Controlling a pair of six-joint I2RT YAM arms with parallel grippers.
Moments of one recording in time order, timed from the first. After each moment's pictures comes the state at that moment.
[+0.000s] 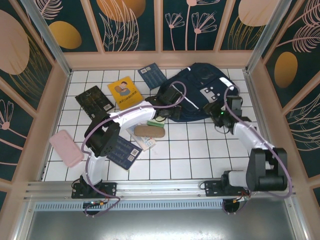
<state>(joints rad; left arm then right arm) -0.82 2.06 1.62 -0.47 0.04 -0.44 0.07 1.28 0.68 -0.18 -0.35 0.93</state>
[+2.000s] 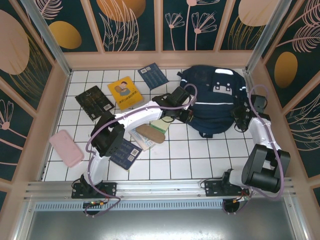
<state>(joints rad) -0.88 2.13 1.76 -0.53 0.25 -0.32 -0.27 1.31 0.84 -0.50 -0.18 0.82</state>
